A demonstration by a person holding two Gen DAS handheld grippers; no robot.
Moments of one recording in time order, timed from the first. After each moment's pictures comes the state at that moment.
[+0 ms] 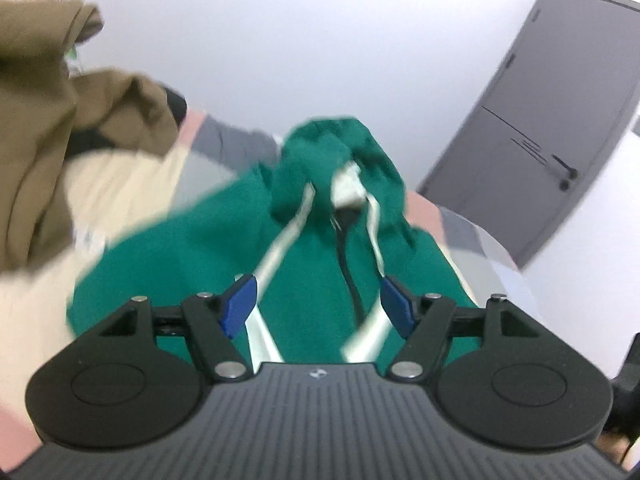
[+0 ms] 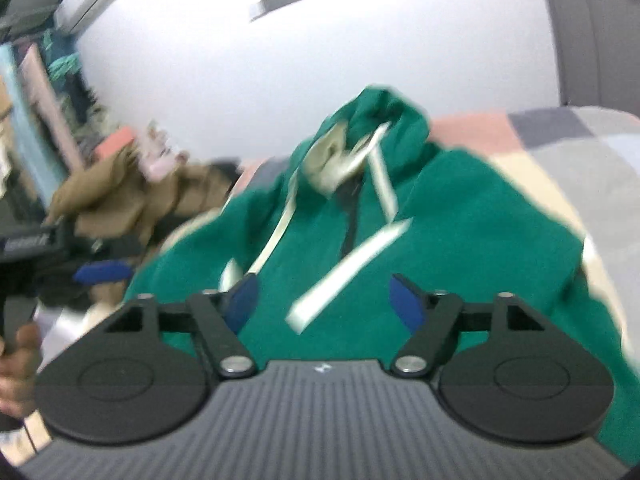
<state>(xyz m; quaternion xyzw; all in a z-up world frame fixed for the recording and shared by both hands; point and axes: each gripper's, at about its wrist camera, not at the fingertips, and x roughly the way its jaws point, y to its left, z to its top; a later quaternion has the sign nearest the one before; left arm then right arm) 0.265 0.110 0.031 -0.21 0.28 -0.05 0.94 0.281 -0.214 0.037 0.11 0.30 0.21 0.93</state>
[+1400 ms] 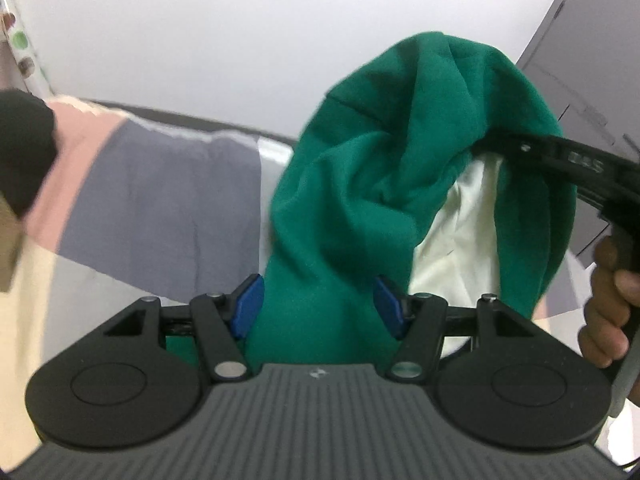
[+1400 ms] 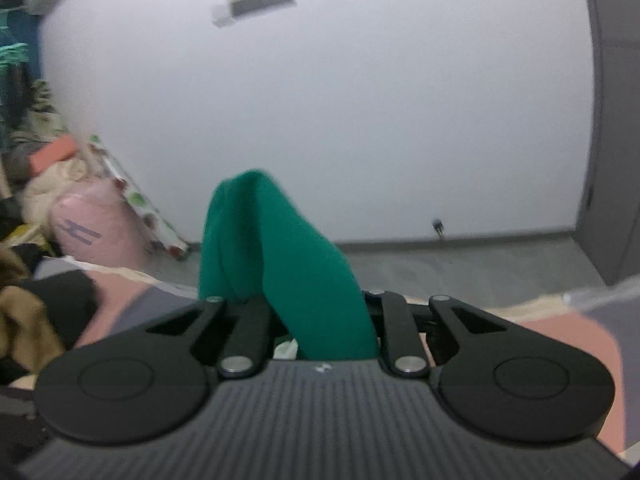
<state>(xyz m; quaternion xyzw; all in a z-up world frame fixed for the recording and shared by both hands) 0.585 0.114 -0.033 -0.17 0.35 -0.06 0.92 0.651 -0.131 0.037 0.03 0.24 0.20 0.95</state>
